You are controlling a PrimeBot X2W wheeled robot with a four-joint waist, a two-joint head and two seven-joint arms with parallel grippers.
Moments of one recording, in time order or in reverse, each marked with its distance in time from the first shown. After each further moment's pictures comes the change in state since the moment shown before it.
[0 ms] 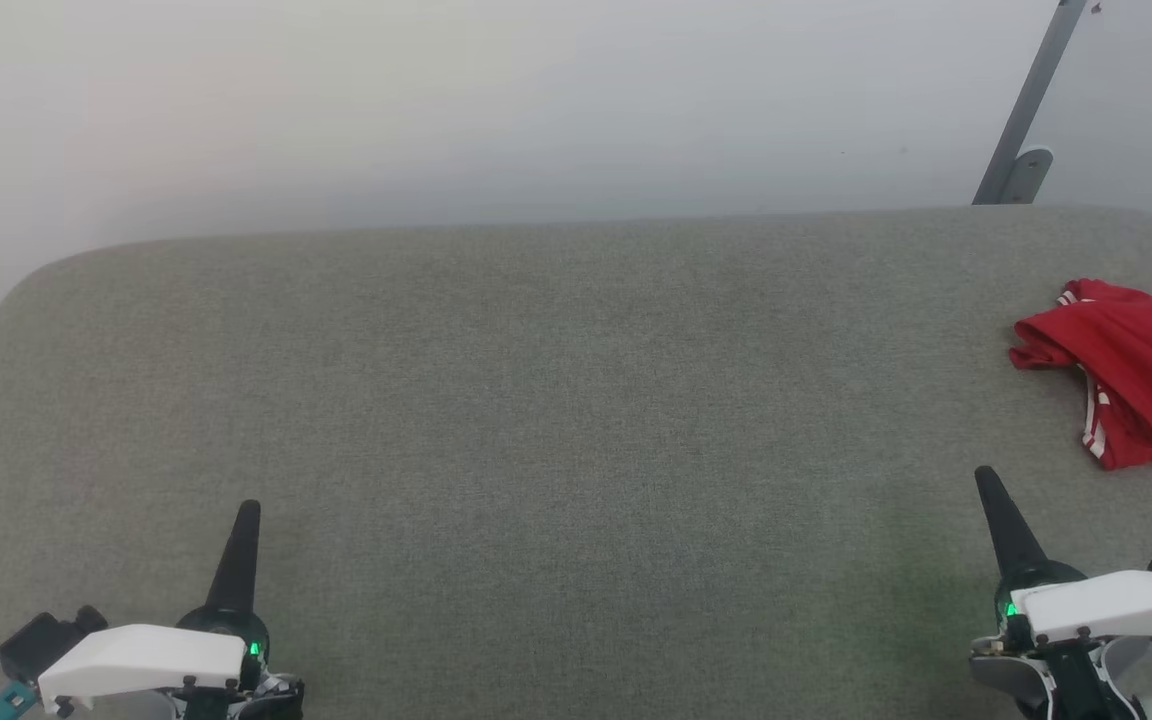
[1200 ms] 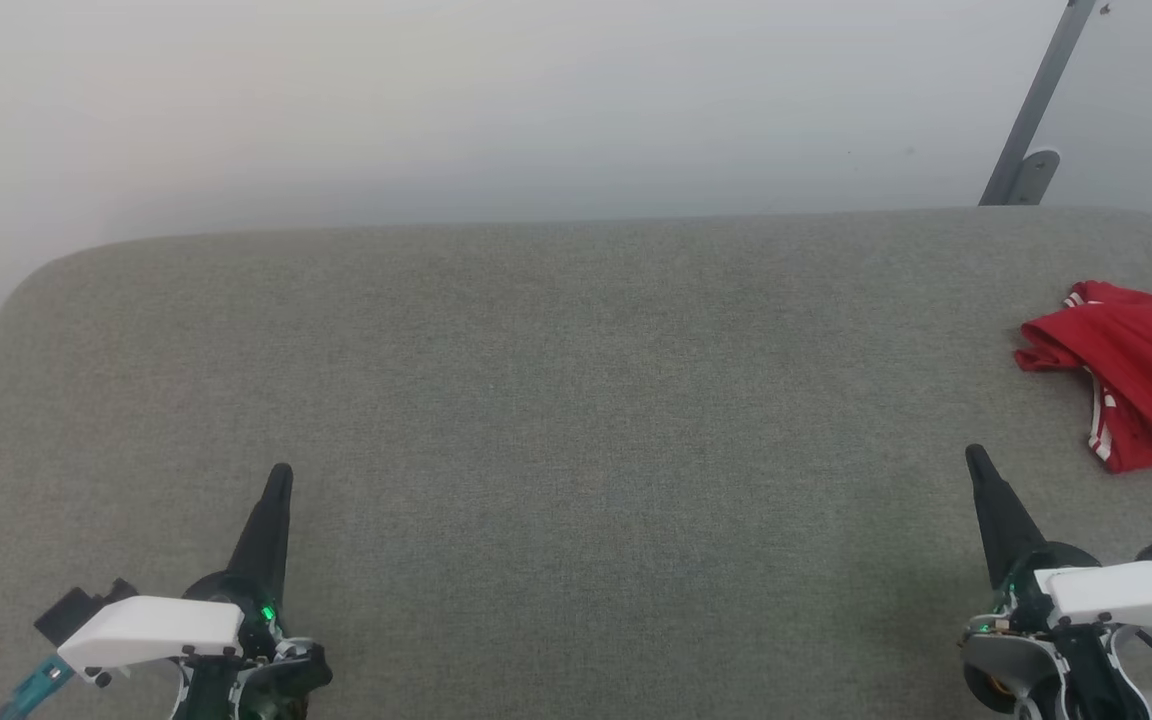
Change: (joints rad) left arm -0.045 -0.021 -0.020 -0.006 -0.234 0.000 0.072; right arm -0.014 0.032 -0.022 -0.028 0.240 0.000 0.070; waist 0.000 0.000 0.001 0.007
